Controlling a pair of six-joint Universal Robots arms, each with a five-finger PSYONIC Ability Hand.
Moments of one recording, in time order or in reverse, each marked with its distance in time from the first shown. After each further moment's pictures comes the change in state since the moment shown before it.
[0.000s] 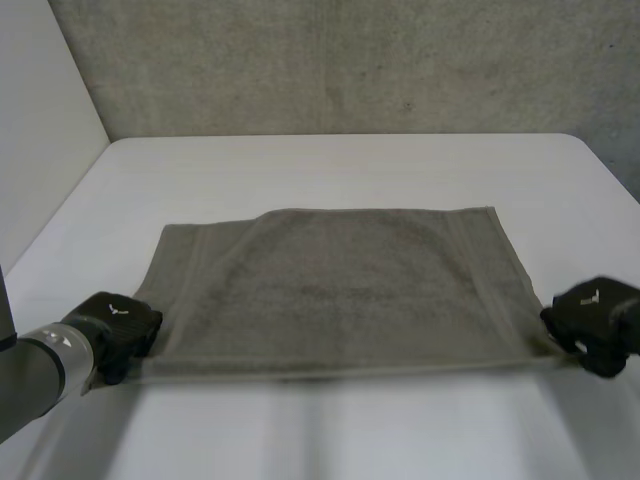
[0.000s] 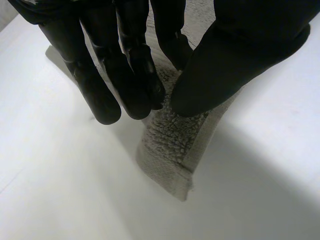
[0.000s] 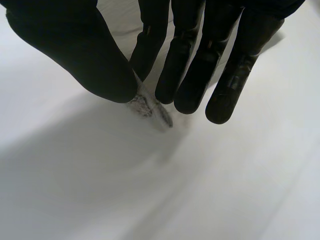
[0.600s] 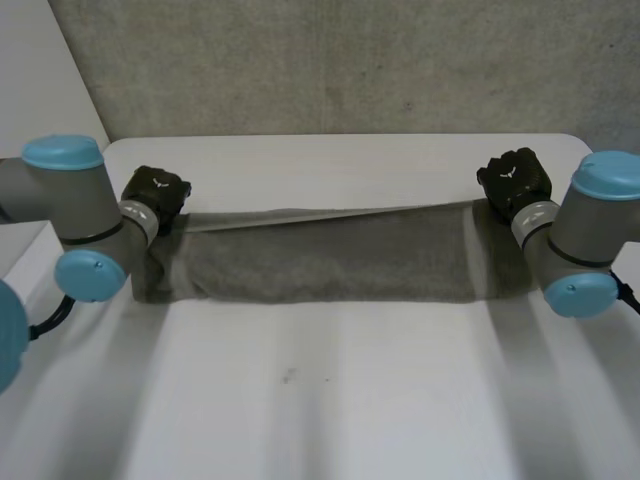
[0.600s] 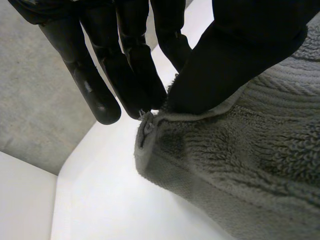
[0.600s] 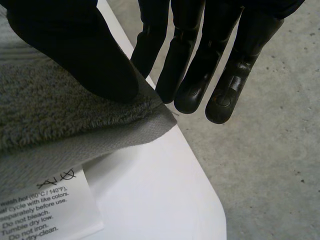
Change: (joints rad) left arm -0.089 -0.699 0.983 0.151 -0.064 -0.027; right arm 0.293 0.647 -0.671 -0.686 0.211 0.238; left_hand 0.000 0.000 0.000 0.000 0.000; right_hand 0.000 0.000 0.001 0.000 0.006
